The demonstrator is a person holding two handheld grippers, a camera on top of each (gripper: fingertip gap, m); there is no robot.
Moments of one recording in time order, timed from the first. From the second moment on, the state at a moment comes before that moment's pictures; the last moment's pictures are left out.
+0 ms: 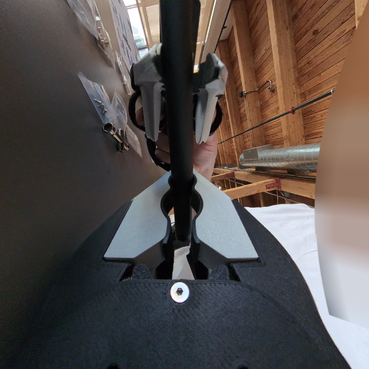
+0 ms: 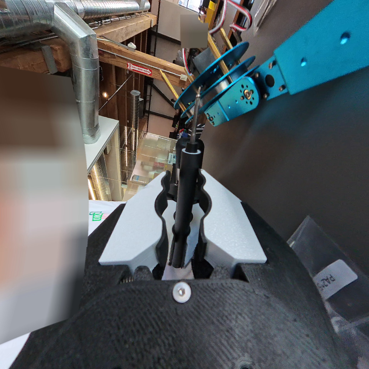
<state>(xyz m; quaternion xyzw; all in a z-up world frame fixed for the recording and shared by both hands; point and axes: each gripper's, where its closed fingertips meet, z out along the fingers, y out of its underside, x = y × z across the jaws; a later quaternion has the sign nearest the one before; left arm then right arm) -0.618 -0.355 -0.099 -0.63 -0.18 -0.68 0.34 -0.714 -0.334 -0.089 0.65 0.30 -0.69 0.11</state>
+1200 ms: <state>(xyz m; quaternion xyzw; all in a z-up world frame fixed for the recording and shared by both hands) -0.620 -0.352 -0.065 -0.59 -0.18 -0.71 0.33 -0.715 -0.326 -0.093 0.62 0.26 -0.72 0.16</state>
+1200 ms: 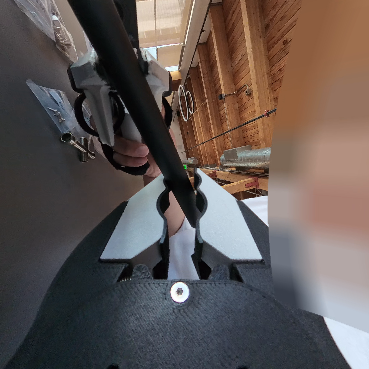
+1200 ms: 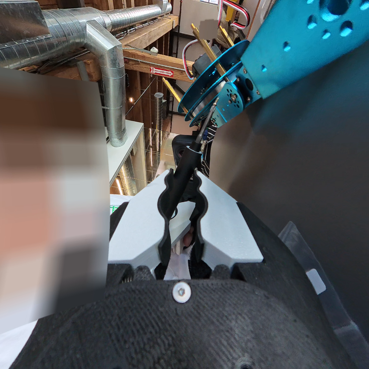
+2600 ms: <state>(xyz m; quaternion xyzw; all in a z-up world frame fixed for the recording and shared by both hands) -0.625 -0.345 -0.065 -0.57 -0.20 -0.73 0.32 -0.722 -0.321 -0.097 0.61 0.25 -0.73 0.17</state>
